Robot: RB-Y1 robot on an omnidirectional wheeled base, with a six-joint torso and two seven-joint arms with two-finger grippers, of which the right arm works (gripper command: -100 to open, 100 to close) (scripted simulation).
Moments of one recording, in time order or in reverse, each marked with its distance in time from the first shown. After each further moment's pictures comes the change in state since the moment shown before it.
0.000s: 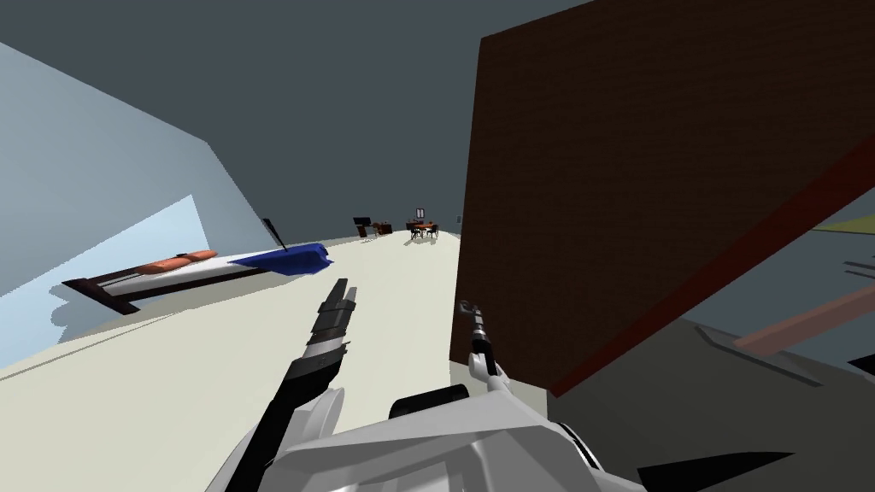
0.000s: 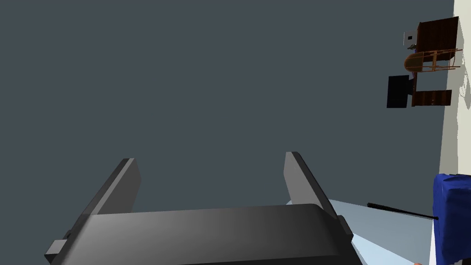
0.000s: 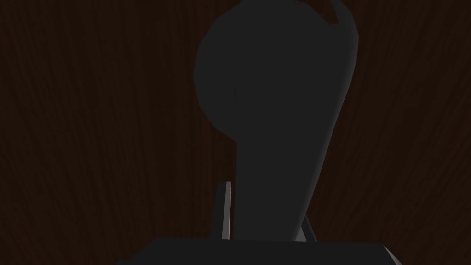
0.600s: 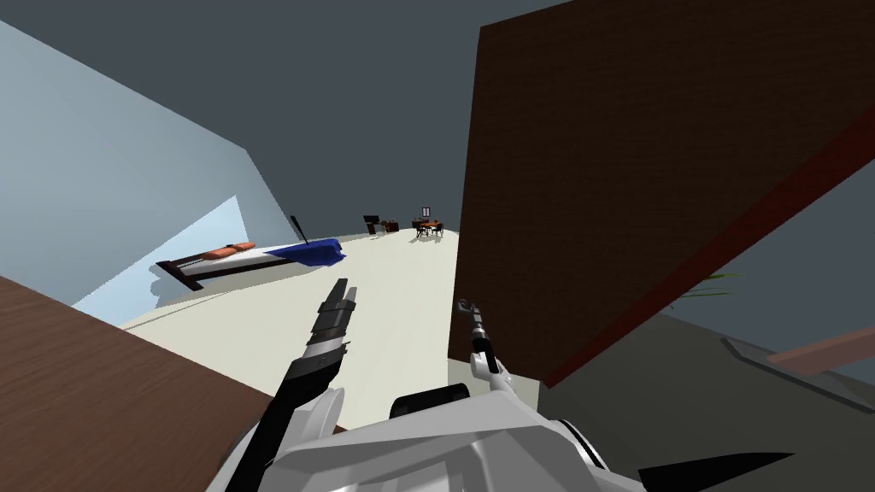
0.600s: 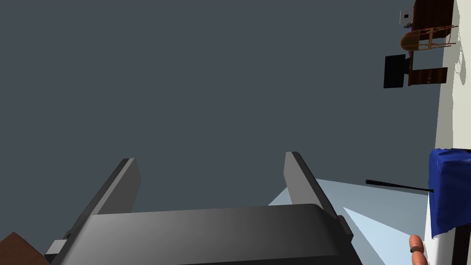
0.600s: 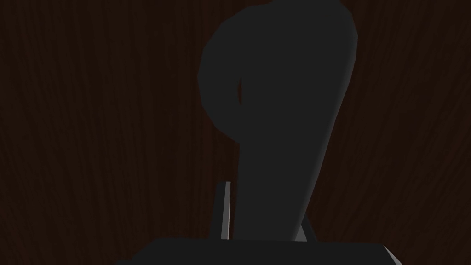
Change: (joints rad) arm 0.009 -0.037 0.064 -0.022 0.033 0.024 -0.048
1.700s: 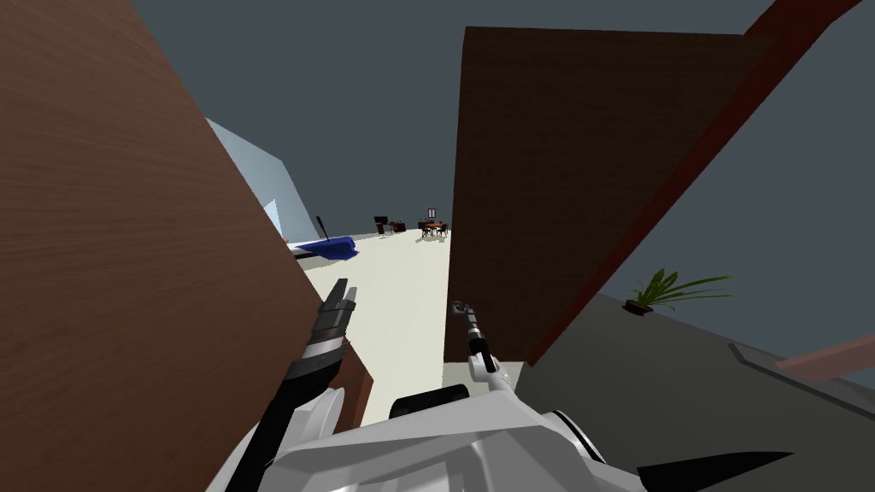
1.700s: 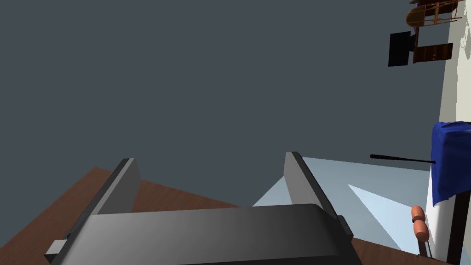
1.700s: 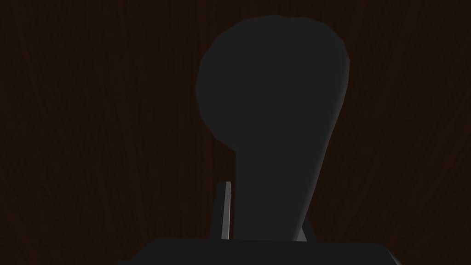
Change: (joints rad) arm -0.013 -0.019 0.102 0.031 0.055 0.006 -0.092
